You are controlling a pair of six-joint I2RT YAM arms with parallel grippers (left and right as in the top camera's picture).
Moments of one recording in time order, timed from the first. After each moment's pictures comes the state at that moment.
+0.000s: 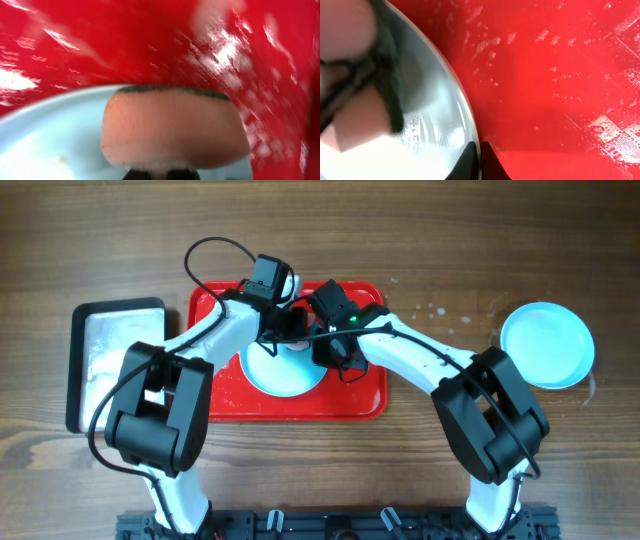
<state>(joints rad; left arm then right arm) -0.35 1.96 1.21 -0.46 0.23 -0.32 0.64 2.00 1.30 -0.61 -0.10 0.75</state>
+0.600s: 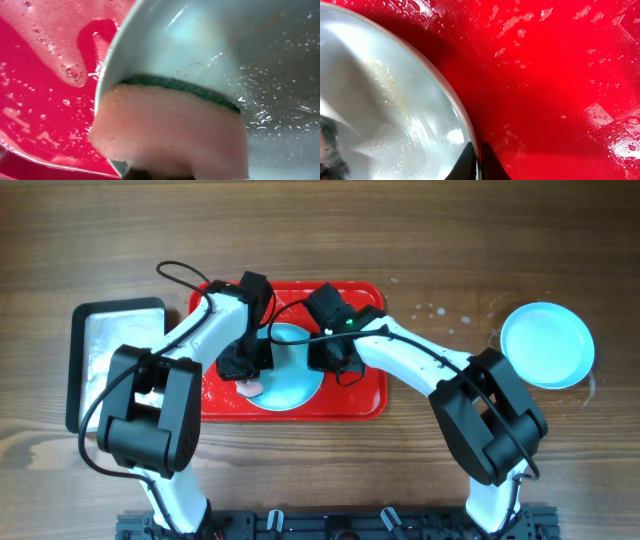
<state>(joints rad) -0.29 1.95 1.25 -1.06 0.00 -0.42 0.66 2.00 1.30 -0.61 -0.13 0.73</state>
